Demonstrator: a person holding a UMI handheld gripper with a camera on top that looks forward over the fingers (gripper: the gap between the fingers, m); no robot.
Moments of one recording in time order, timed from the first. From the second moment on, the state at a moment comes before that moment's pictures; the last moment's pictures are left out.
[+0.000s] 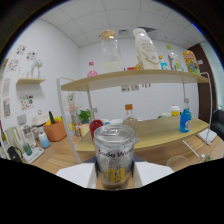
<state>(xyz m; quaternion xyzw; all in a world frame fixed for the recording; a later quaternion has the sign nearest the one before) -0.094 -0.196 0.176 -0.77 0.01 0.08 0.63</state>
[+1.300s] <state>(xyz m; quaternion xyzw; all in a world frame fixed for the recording) -0.096 -0.262 0.145 -0.84 -0.03 0.03 0.54</state>
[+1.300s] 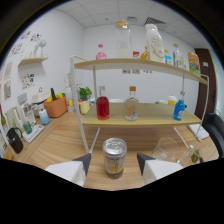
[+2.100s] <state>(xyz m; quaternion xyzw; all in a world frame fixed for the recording) 0.031 -0.379 0.126 -0.88 -0.01 -0.02 0.47</state>
